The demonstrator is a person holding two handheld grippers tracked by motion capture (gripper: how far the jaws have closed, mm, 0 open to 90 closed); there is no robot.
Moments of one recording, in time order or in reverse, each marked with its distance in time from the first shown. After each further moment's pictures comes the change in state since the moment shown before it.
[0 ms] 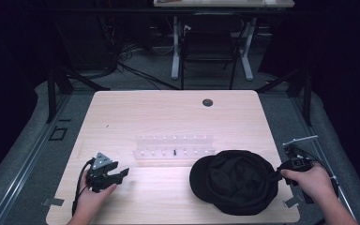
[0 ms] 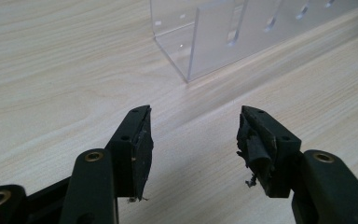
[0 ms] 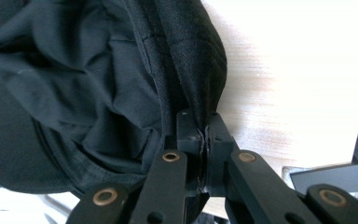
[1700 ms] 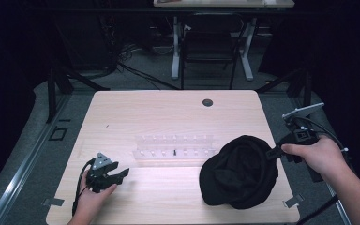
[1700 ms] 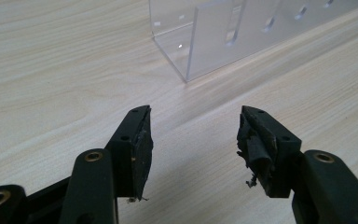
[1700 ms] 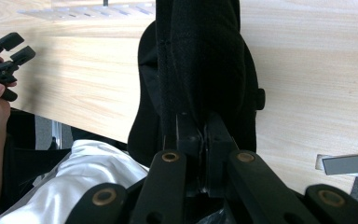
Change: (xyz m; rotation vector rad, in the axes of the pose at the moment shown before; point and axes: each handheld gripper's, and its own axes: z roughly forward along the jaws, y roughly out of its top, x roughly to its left) left arm -0.001 -0.001 0.000 -0.002 -0.003 -0.005; right arm 0.080 0.015 -0.090 -0.031 0.057 -0.053
